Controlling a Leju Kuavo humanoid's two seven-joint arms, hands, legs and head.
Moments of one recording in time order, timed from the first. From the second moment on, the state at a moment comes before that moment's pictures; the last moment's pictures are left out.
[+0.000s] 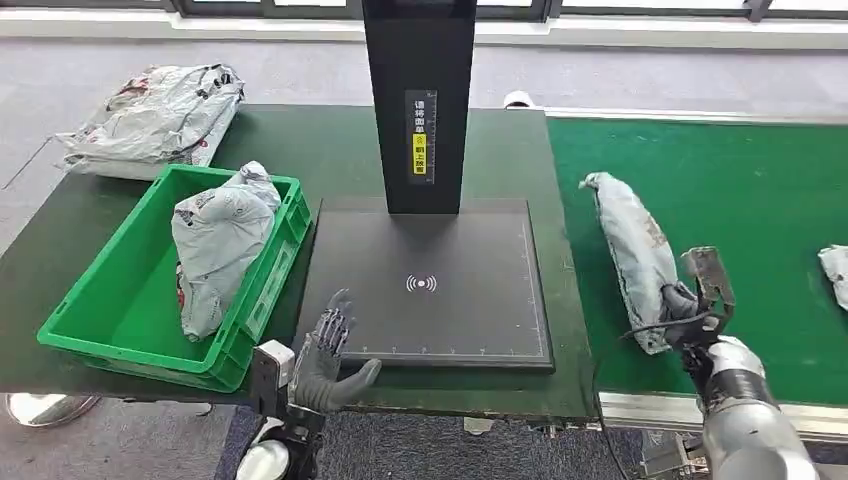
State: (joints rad) left arm 0.03 -0.21 -0.19 -1.27 0.07 -0.21 -0.44; right arm -0.70 -0.17 -0.66 -0.32 0.55 0.32 -0.35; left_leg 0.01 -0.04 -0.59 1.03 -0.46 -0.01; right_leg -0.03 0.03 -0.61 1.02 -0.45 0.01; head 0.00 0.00
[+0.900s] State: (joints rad) left arm 0.05 -0.23 -0.17 -1.37 -0.12 -0.18 -0.58; right arm -0.57 0.06 0.05 -0.92 0.38 0.14 -0.33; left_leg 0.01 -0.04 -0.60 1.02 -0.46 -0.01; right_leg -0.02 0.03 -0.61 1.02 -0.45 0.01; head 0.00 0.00
